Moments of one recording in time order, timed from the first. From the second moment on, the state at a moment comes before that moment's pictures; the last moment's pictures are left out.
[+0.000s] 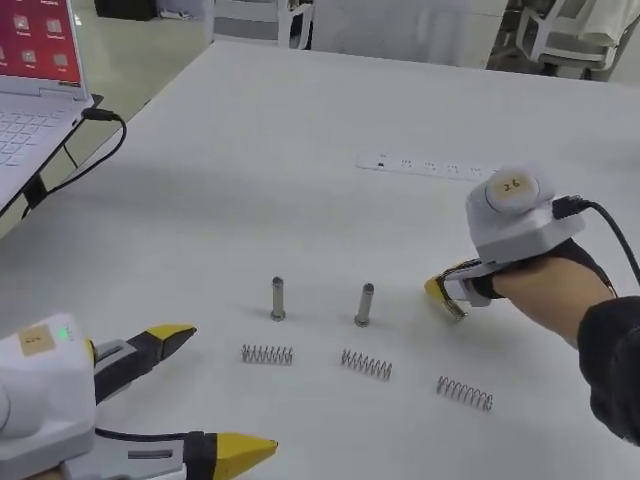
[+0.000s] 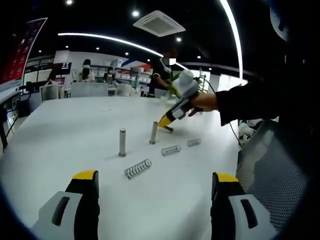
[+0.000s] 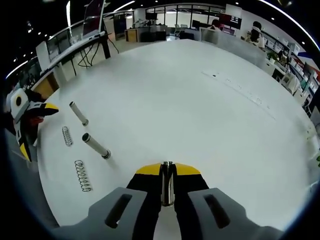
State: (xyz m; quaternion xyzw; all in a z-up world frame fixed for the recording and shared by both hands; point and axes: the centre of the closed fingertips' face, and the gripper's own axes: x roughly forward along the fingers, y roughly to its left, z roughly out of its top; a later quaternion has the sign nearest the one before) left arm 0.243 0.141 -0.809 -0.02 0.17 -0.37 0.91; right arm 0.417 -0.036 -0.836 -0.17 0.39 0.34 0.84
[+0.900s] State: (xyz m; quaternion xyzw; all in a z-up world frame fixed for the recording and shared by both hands) left arm 0.239 0.138 -0.796 -0.01 0.16 -0.37 0.91; right arm 0.398 -0.050 -0.814 -0.17 0.37 0.33 0.85
